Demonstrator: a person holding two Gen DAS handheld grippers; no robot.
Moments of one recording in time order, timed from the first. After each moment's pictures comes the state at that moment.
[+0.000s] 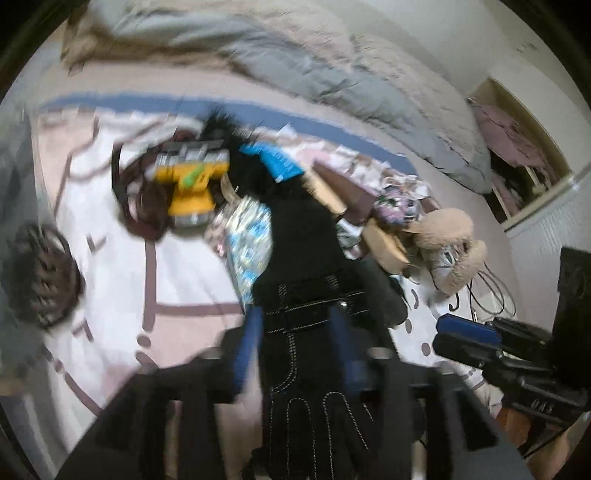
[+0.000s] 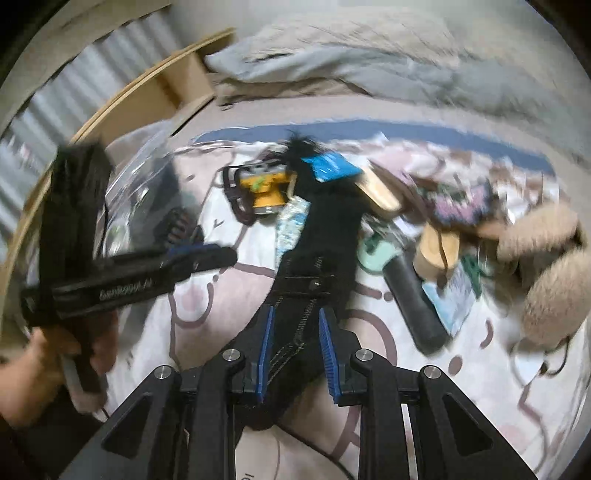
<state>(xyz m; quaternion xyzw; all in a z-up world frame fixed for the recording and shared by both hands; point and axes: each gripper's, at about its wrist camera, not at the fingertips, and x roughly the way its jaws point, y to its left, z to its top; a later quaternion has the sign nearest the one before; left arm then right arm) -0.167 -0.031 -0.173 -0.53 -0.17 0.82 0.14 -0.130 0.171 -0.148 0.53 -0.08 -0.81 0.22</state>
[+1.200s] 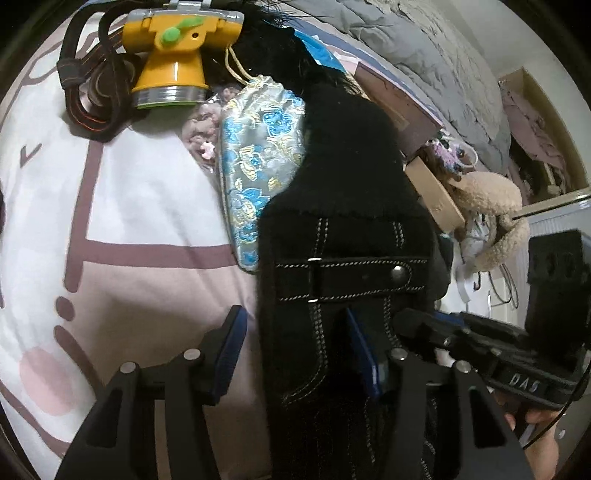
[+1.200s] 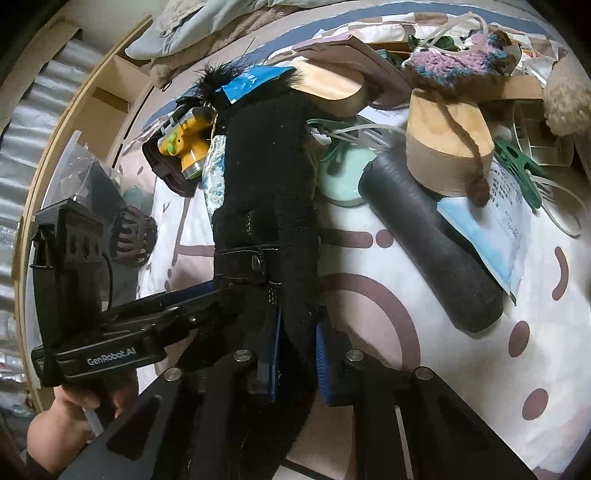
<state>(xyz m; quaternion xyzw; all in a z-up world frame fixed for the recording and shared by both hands) -0.184 -0.016 -0.261 -0.61 -0.21 0.74 0.15 -0.168 0.177 -0.251 0.62 -0.17 -0.74 0.20</state>
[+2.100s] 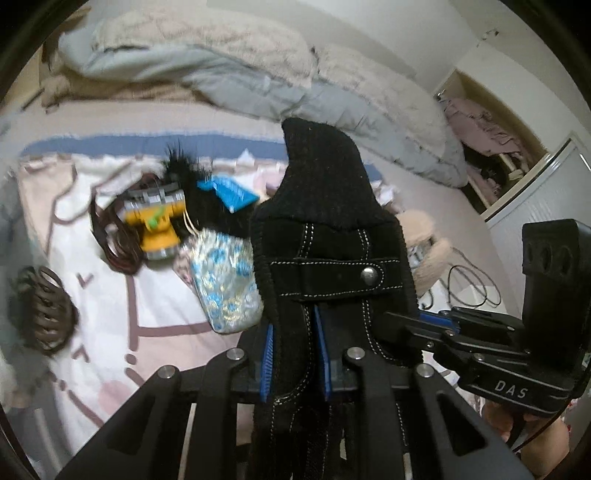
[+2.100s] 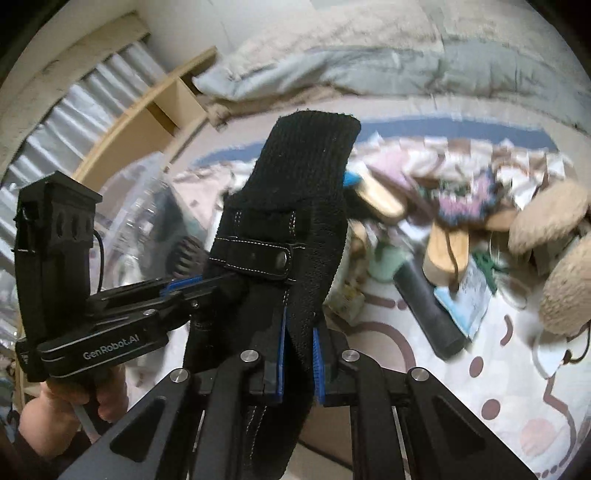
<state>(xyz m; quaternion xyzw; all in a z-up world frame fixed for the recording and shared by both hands) -0.155 -0.004 -0.118 -0.48 -0.13 0.85 0.18 -0.130 0.169 -0.125 0.49 -0.11 -0.83 0.24</state>
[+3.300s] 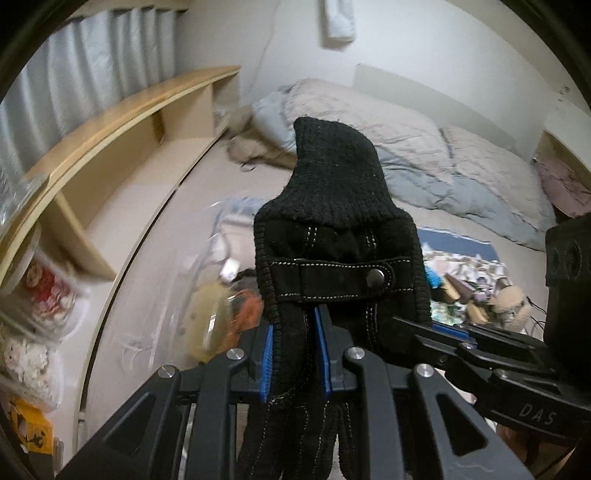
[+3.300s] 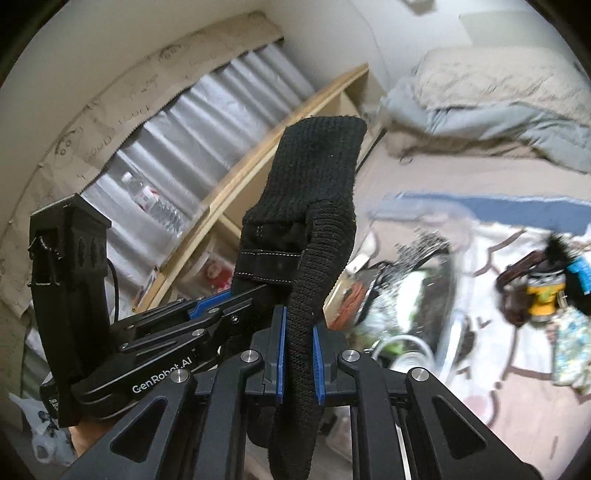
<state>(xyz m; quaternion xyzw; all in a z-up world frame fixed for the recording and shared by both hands) -0.082 -0.294 0.010 -0.43 -0.08 0.90 -0.06 -0.118 -0.126 -0.006 0.43 -0.17 -0.78 0.42</state>
